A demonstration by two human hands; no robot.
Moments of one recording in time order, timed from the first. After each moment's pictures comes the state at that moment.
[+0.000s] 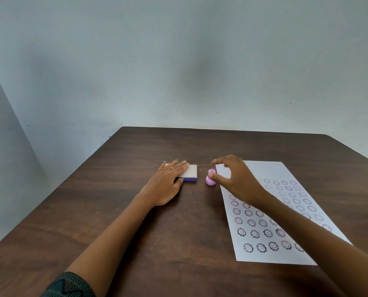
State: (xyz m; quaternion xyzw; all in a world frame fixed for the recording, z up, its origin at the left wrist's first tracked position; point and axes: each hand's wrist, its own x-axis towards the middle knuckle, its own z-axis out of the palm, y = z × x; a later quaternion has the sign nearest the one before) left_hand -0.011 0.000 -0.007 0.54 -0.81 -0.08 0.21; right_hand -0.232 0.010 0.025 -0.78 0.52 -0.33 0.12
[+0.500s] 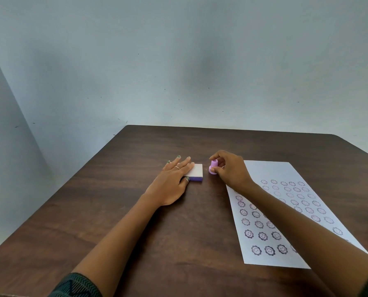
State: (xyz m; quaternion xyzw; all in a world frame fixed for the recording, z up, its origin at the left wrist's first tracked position) left_hand -0.011 0.000 -0.007 0.54 -0.82 -0.07 0.19; right_hand -0.204 -0.026 0.022 -0.75 0.54 -0.36 0.15
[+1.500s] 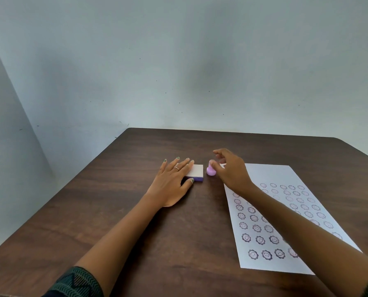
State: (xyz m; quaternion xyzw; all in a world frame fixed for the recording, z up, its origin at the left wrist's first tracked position) left_hand -0.017 -0.003 -0.007 0.57 -0.81 0.01 0.16; right_hand -0.208 -0.034 0.019 -0.74 0.52 -0.41 0.13
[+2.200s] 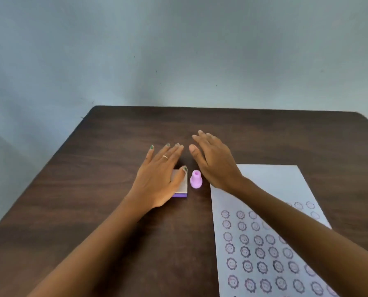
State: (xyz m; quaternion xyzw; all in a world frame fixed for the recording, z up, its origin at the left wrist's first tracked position) left_hand -0.041 -0.074 0.013 0.59 -0.79 -0.03 0.16; right_hand -0.208 -0.116 0.020 -0.80 0.52 -0.27 0.12
